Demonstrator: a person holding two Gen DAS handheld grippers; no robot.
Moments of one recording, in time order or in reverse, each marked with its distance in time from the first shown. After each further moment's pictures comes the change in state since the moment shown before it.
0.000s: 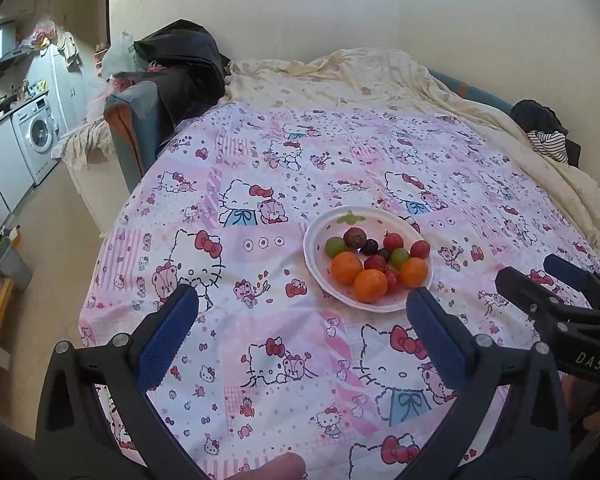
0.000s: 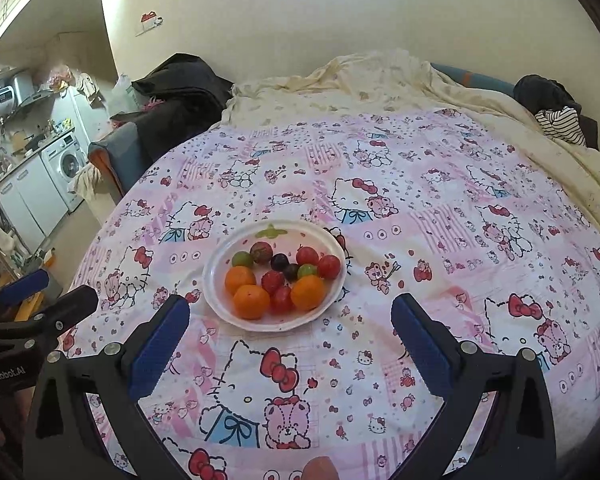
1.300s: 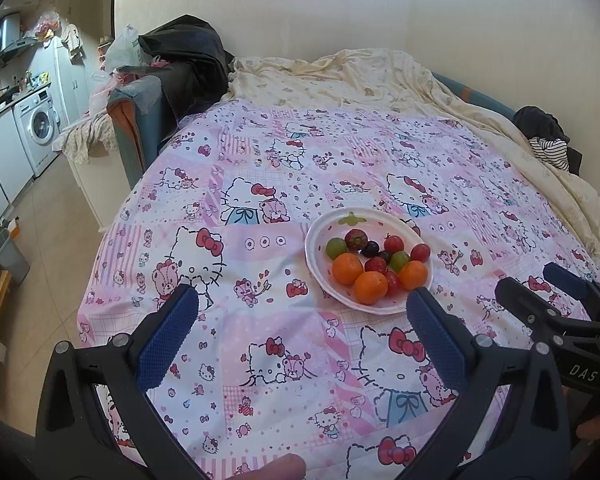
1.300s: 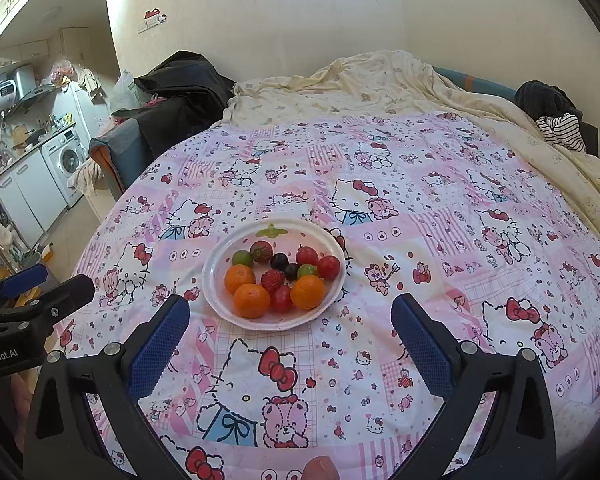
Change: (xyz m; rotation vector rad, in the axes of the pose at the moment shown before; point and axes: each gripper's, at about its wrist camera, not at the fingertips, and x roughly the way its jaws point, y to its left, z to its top) left arm -0.001 0.005 0.000 -0.015 0.006 -0.005; right arm 0.000 0.001 -0.001 -0.012 0.003 -0.005
